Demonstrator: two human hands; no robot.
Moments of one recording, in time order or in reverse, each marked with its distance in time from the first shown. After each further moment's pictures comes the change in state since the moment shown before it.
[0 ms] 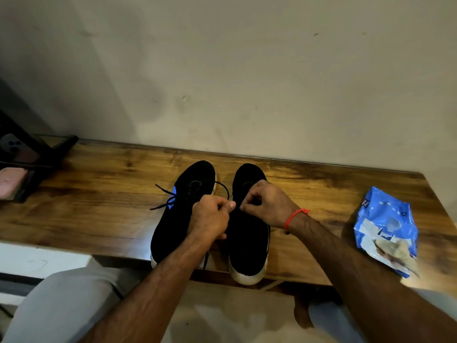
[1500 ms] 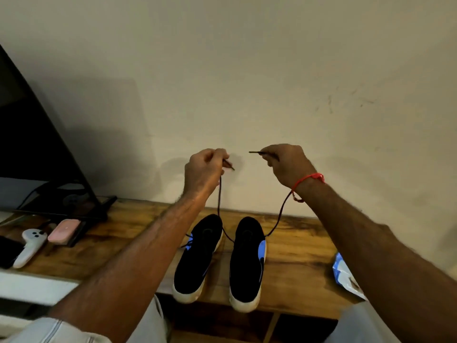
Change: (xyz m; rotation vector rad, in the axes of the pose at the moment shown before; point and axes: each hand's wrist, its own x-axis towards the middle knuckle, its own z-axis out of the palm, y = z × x) left_hand -0.082 0.171 -0.126 -0.347 0.313 0.466; right_hand -0.041 -0.121 -0.185 -0.089 0.611 -0.211
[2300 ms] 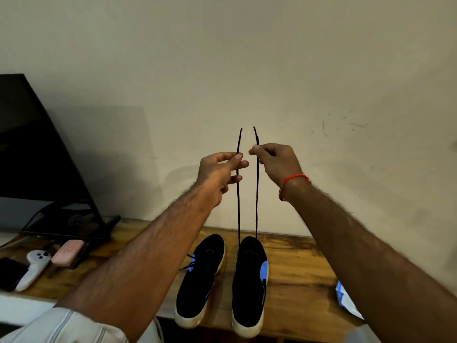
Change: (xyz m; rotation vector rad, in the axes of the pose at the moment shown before) left_hand 0.010 0.059 0.008 -0.227 -0.124 -0.209; right_hand 0.011 -0.061 -0.022 0.559 0.151 0.191
